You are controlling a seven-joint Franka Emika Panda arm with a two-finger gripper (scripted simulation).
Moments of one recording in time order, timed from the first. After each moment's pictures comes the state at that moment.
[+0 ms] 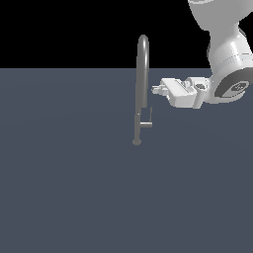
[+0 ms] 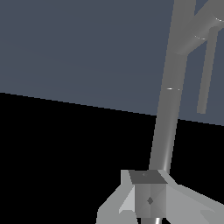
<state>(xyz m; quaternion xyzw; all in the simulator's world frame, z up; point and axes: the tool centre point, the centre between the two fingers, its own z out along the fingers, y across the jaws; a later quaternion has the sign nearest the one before) 0.066 -0.101 0.214 -0.53 0.47 0.46 0.54</state>
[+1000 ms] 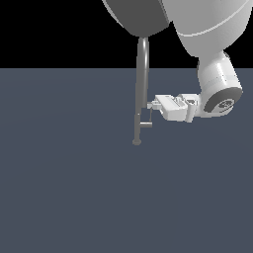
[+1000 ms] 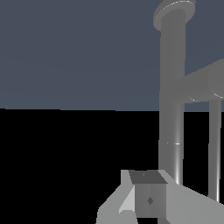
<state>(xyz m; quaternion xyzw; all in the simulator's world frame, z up) 0.069 -0.086 0.157 -0.50 0.50 0.49 0.51</state>
